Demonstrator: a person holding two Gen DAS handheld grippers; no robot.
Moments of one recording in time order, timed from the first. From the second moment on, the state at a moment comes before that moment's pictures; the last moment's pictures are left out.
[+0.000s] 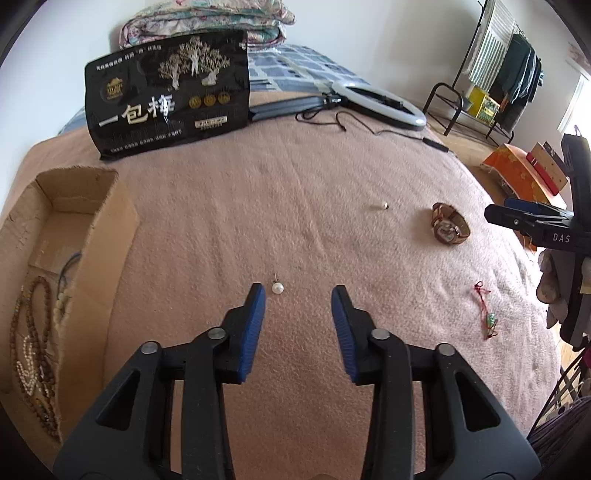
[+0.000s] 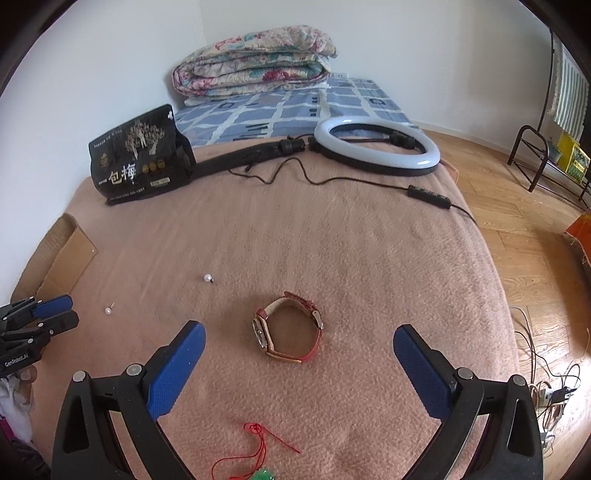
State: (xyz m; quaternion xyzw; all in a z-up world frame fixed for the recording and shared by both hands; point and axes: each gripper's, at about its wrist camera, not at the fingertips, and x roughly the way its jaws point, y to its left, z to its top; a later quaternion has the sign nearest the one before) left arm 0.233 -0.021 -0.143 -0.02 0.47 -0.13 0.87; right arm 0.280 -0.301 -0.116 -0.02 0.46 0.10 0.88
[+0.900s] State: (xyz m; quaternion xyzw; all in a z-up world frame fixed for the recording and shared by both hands) left arm 0.264 -0.024 -0.186 -0.01 0.49 -0.11 0.86; right arm 0.311 -0.287 -0.175 -0.06 0.50 0.11 0.86
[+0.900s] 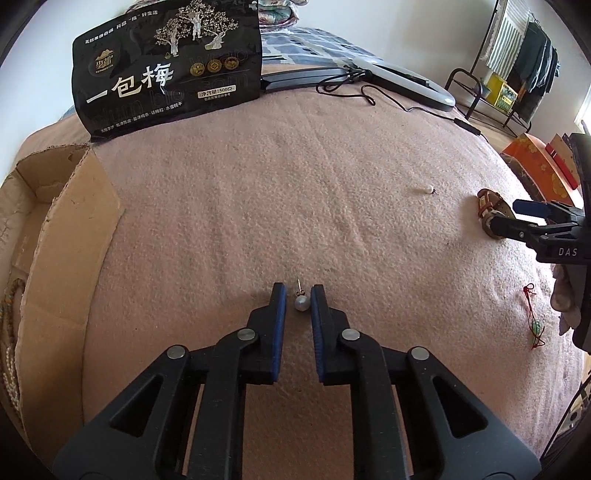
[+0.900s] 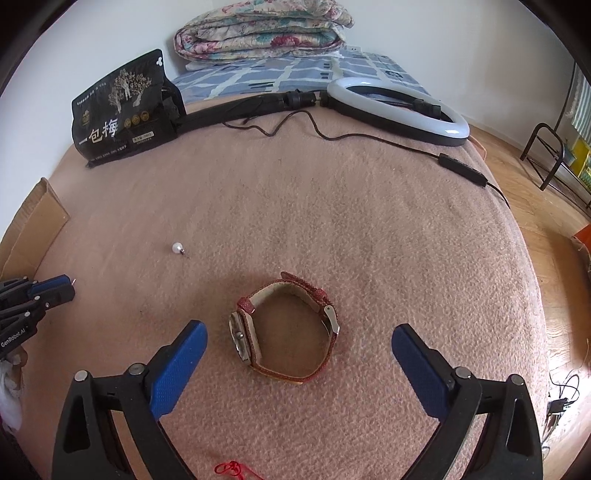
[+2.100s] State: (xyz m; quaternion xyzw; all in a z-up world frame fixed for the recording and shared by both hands) left arm 0.241 -0.031 -0.141 0.01 0.46 -0.12 0.88; right arm 0.292 -0.275 -0.144 -0.05 0.50 0.14 0.86
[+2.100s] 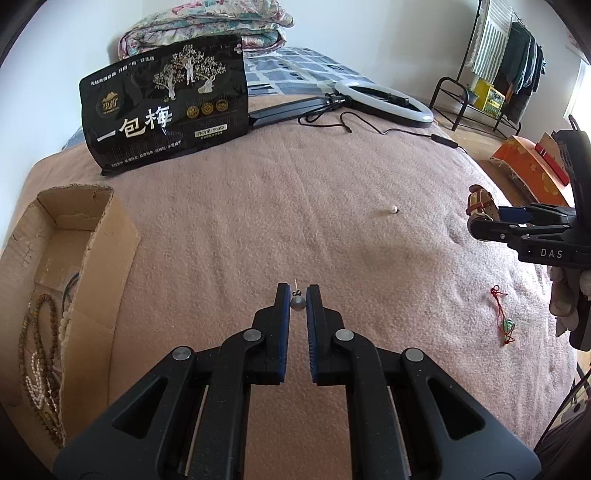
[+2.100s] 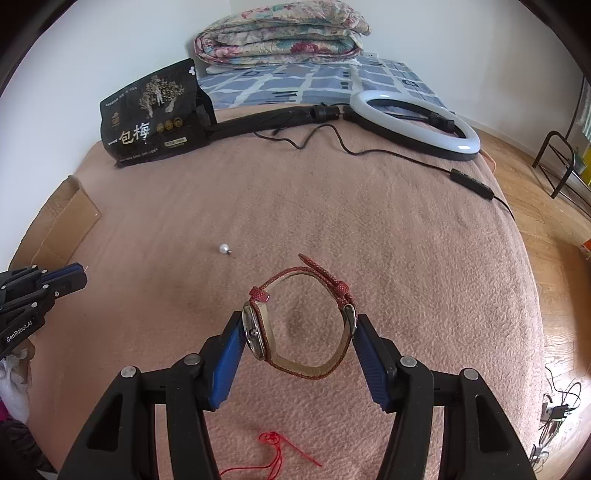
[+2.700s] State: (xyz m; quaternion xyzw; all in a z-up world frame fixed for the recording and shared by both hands) left arm 0.210 -0.024 -0.090 0.00 0.42 -0.12 0.90; right arm 0.259 -0.244 -0.093 -0.06 0.46 0.17 0.87
